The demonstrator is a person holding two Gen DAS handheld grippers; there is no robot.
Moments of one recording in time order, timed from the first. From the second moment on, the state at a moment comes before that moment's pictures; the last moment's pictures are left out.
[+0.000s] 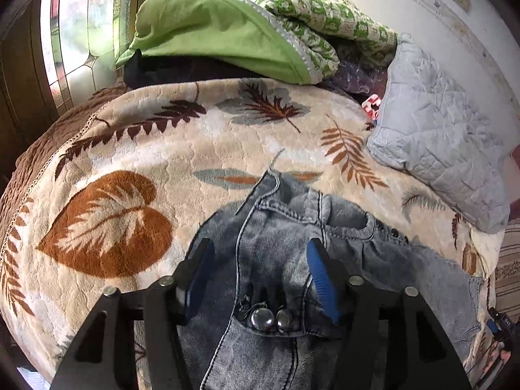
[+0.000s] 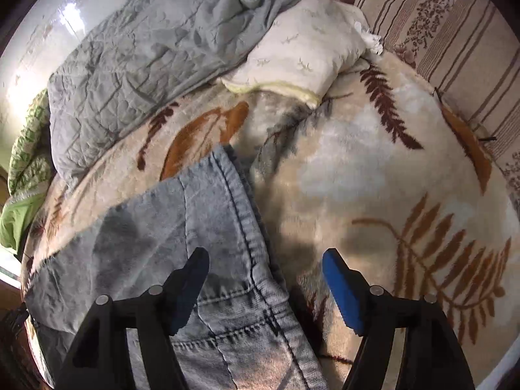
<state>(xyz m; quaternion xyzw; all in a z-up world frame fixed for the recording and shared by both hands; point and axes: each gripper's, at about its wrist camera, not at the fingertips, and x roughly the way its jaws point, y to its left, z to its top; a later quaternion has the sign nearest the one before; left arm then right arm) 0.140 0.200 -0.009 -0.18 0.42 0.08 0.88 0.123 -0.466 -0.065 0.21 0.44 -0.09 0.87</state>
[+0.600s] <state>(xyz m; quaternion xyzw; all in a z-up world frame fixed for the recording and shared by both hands) 0.263 0.210 -0.061 -0.26 0.52 0.01 0.81 0.224 -0.449 -0.078 0.16 0.47 -0.03 0.87</state>
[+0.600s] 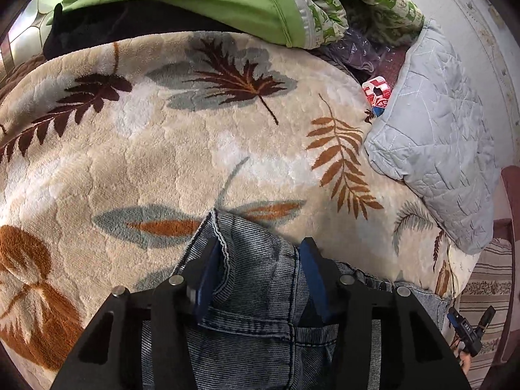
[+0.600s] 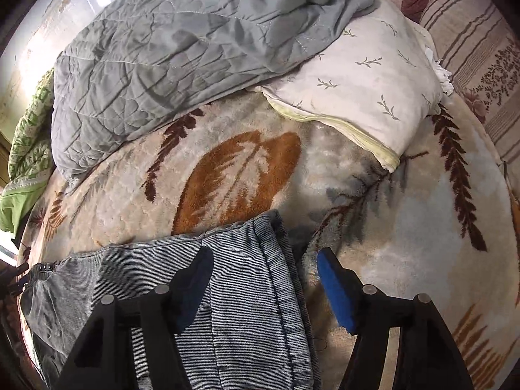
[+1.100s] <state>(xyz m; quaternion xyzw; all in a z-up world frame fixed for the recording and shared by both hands) 0.274 0.201 -0.055 -0.18 0.50 0.06 0.84 0.255 -0.427 -0.090 0.09 0.49 -0.04 0.86</state>
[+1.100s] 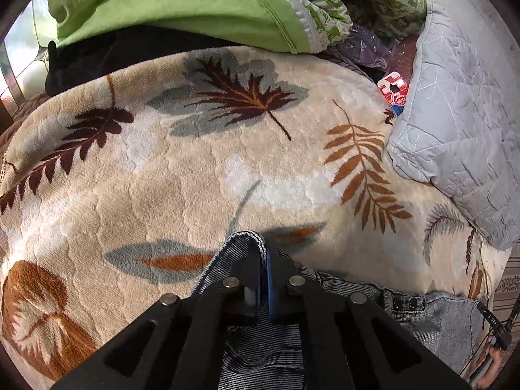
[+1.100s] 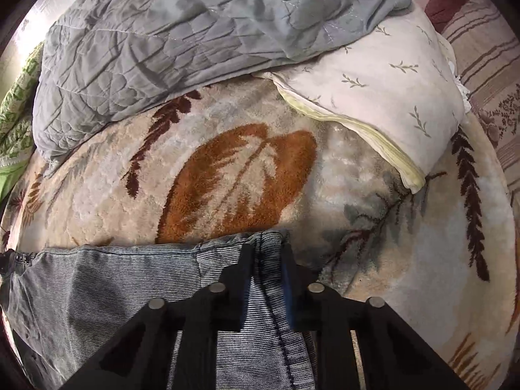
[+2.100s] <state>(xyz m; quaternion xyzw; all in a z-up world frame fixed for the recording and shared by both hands) 0.033 0.234 0.078 -0.27 0.32 -0.05 0.91 0.045 -0.448 0.050 0.20 0.29 -0.01 0.94</state>
